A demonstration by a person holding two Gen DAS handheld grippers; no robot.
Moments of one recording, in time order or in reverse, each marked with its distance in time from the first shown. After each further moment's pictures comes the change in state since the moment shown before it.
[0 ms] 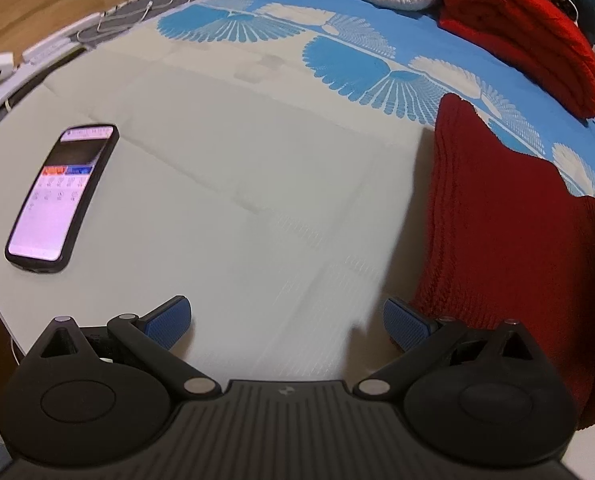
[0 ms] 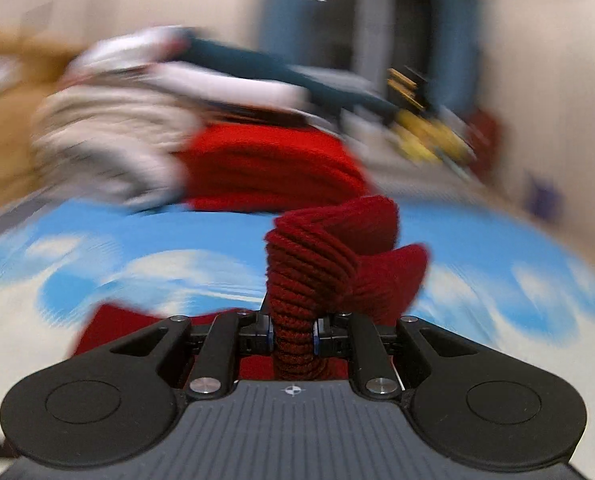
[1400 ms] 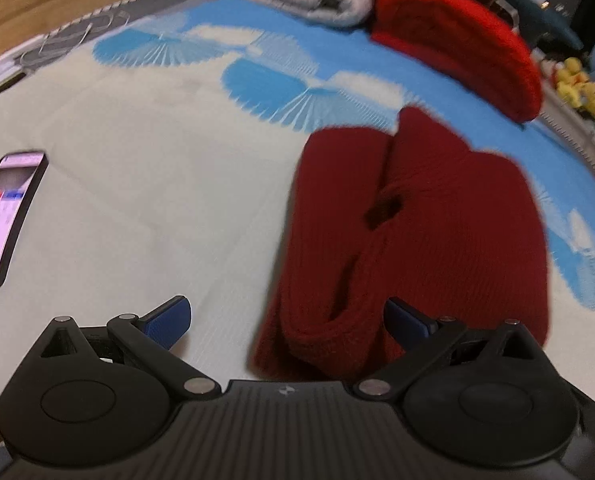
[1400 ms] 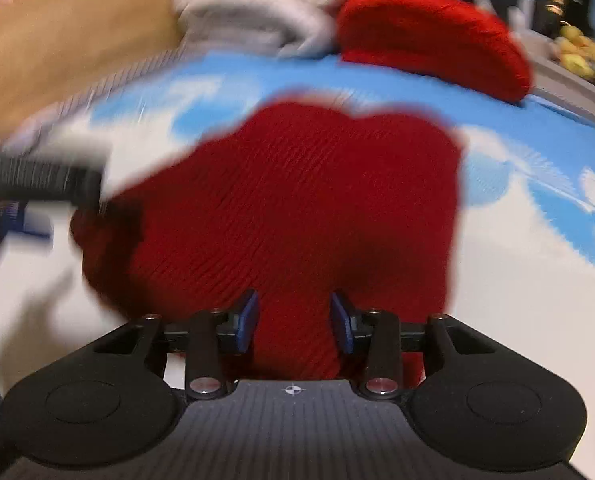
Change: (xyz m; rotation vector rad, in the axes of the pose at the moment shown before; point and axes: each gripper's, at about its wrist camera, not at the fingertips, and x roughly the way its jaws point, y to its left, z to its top) left arm -0.015 -0.038 -0.006 0.053 -0.043 -0.152; right arm 0.012 0.009 -0.099 -0.046 0.325 0.345
